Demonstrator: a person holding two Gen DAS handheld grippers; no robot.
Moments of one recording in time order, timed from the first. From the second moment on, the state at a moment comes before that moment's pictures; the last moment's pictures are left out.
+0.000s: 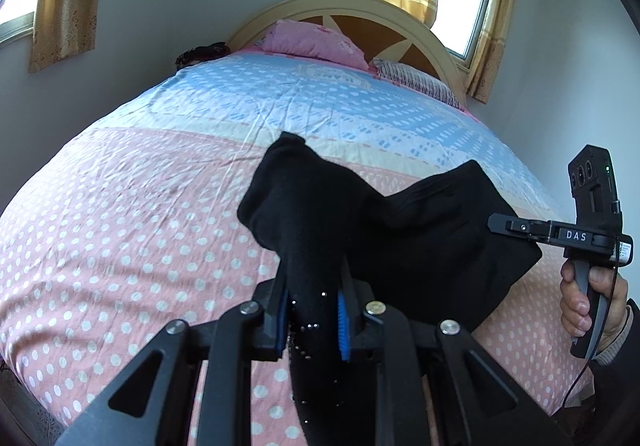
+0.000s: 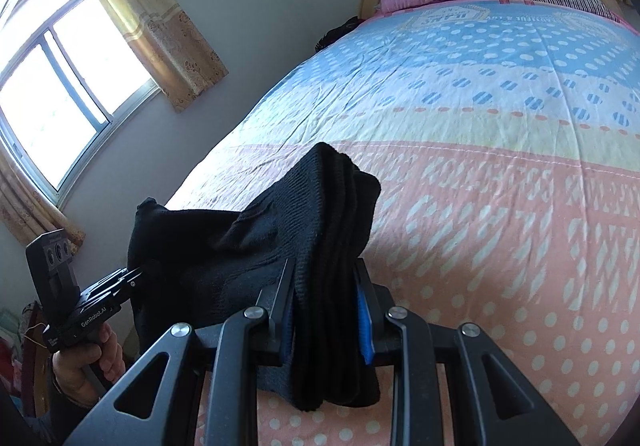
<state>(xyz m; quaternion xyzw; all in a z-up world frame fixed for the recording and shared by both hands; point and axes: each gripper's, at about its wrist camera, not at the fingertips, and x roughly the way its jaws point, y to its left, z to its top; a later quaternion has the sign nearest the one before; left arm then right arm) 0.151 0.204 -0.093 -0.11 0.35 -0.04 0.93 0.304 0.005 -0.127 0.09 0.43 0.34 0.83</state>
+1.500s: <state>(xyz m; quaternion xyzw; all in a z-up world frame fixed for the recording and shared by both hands) 0.051 0.199 -0.014 -0.08 0.23 0.08 0.97 0.134 -0.025 -0.038 0.07 0.28 0.24 0.93</state>
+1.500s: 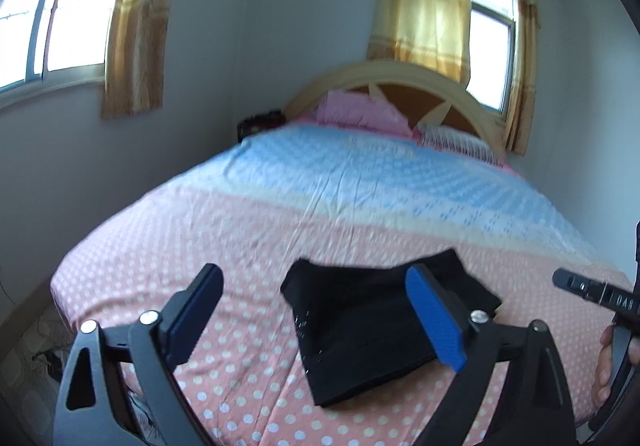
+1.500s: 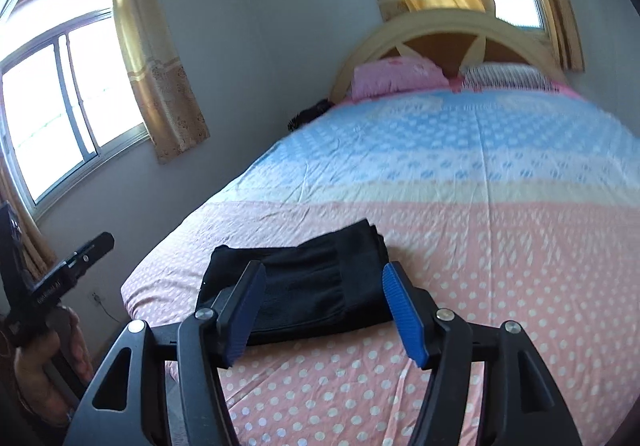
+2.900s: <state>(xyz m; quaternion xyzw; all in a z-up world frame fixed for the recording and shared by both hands) 0.034 0.156 0.005 -0.04 0.20 0.05 0.98 0.094 -0.039 -0.024 0.05 0.25 0.22 0.94</state>
